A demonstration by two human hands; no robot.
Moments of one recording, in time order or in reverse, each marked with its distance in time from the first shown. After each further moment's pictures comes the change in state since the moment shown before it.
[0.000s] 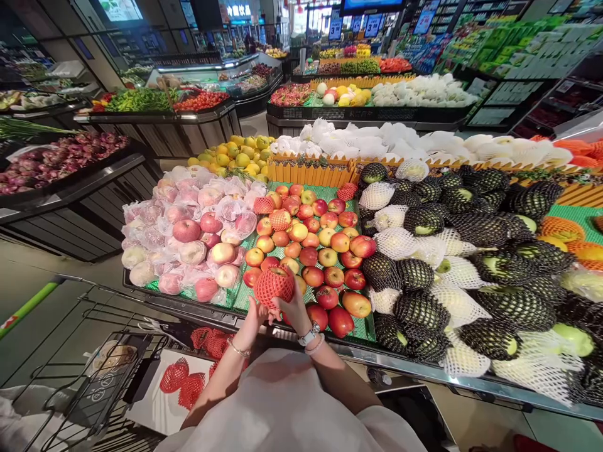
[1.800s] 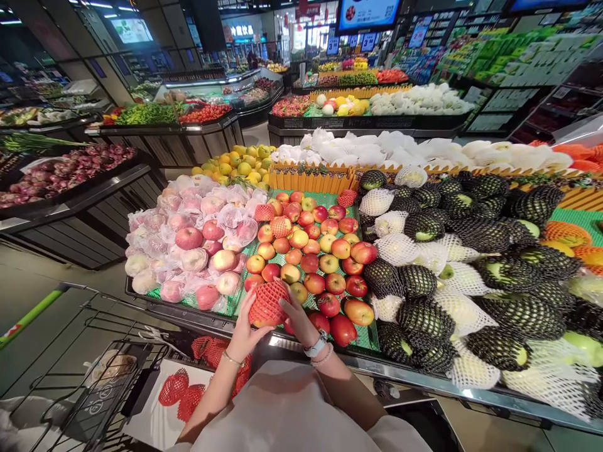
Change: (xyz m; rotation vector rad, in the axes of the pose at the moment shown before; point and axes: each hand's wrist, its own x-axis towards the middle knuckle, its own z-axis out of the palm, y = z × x) left_hand -0.017 0.011 -0.025 0.796 0.146 0.669; right_hand -0.004 -0.003 -0.017 0.107 -0.255 0.132
